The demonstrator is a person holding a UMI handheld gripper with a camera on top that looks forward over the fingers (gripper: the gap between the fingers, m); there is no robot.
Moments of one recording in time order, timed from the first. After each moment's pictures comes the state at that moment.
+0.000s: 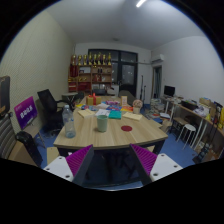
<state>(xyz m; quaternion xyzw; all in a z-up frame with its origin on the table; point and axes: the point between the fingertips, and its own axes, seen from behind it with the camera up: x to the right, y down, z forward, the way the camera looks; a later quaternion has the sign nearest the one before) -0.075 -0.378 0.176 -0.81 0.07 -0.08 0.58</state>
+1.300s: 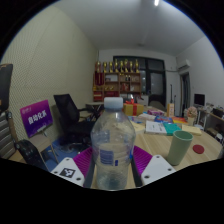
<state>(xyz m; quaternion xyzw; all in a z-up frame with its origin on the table) -0.293 0.021 0.081 -0.77 -0.02 0.01 0.64</state>
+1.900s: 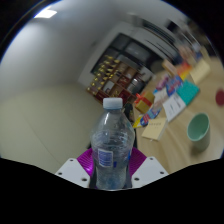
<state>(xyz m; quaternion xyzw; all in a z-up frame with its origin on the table) -0.254 0.047 0.246 -0.68 0.22 0.41 0.57</state>
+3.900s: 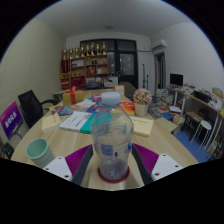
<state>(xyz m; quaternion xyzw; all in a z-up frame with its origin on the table) 0.159 0.049 0.058 -0.82 0.09 -0.04 0.56</state>
